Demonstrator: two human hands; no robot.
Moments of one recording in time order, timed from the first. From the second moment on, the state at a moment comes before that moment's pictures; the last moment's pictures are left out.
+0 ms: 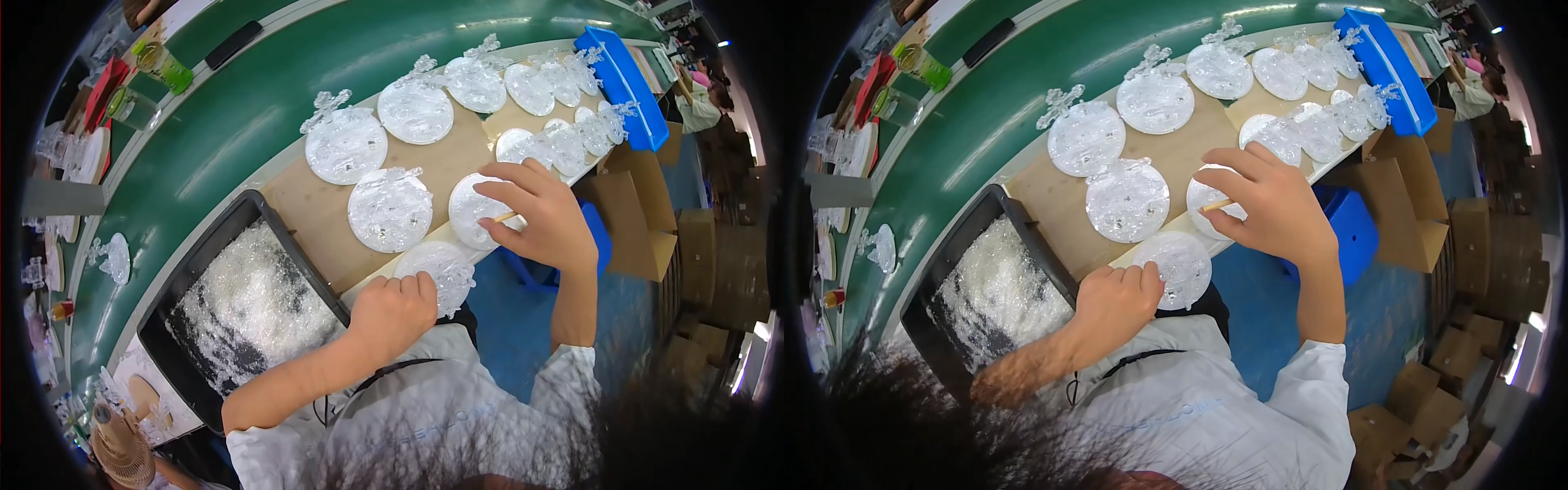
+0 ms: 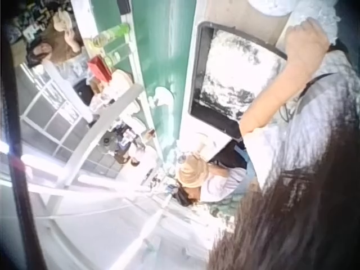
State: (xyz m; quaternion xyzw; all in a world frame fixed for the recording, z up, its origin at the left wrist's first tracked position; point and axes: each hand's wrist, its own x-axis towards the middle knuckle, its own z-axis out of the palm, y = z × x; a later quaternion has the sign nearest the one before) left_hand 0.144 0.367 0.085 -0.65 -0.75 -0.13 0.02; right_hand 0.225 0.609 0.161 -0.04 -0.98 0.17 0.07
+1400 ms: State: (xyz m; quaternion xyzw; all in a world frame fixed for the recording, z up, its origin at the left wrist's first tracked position) left_hand -0.041 0.190 0.158 -0.28 -0.88 -0.31 0.21; right_hand 0.170 0.661 0.132 -0.04 -0.98 0.17 0.07
